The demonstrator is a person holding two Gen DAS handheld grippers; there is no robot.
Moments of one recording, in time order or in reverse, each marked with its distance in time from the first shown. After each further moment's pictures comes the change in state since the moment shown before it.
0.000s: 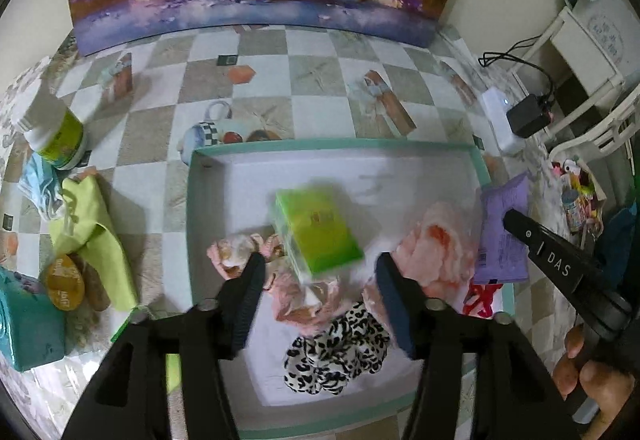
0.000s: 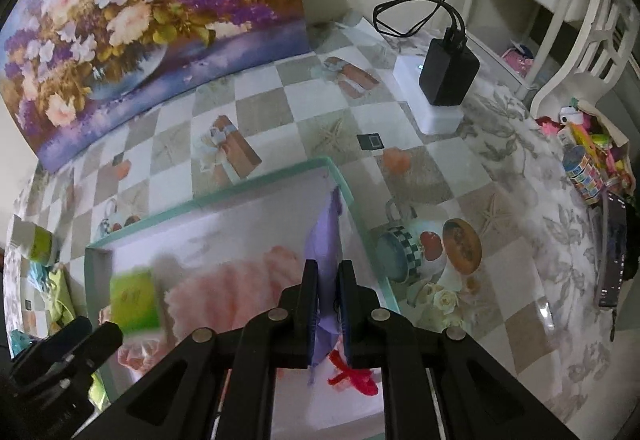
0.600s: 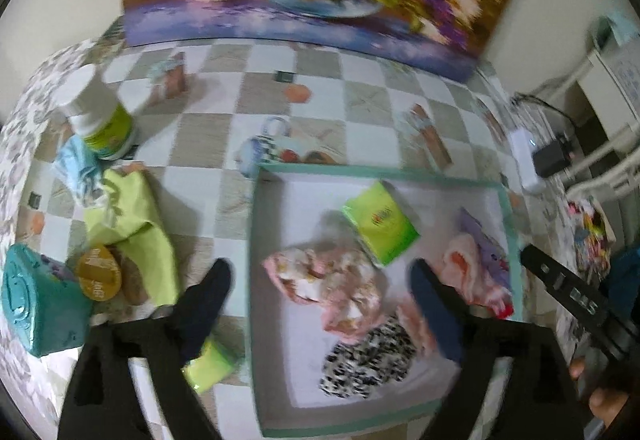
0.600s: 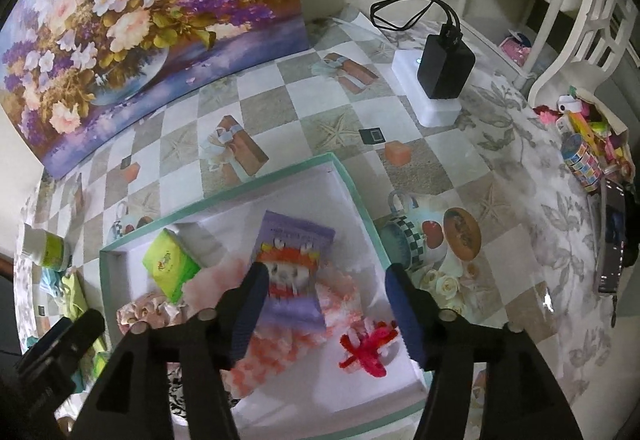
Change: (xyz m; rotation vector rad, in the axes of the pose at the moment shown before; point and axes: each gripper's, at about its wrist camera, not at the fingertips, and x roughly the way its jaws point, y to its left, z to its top) left arm -0.021 0.040 0.005 -0.130 -0.064 0.072; right arm -0.012 0.003 0.004 0.040 0.039 0.027
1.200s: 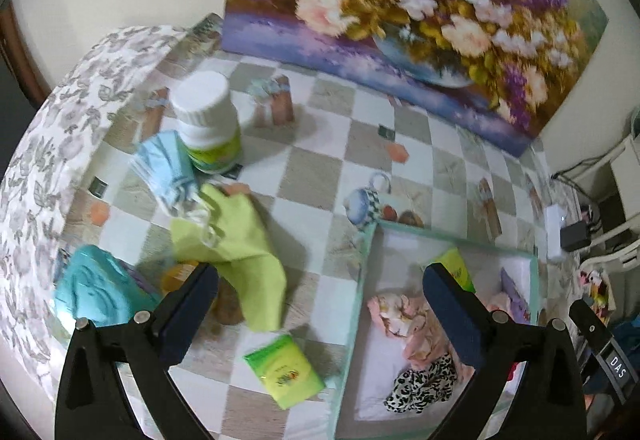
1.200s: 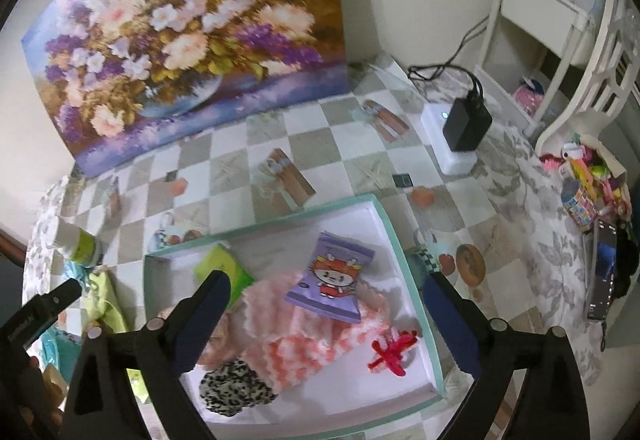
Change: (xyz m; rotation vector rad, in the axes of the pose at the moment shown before) left arm -0.038 0.088 0.018 -0.185 -0.088 0.059; right arm -0.051 0.037 0.001 -0.089 -0.121 0.031
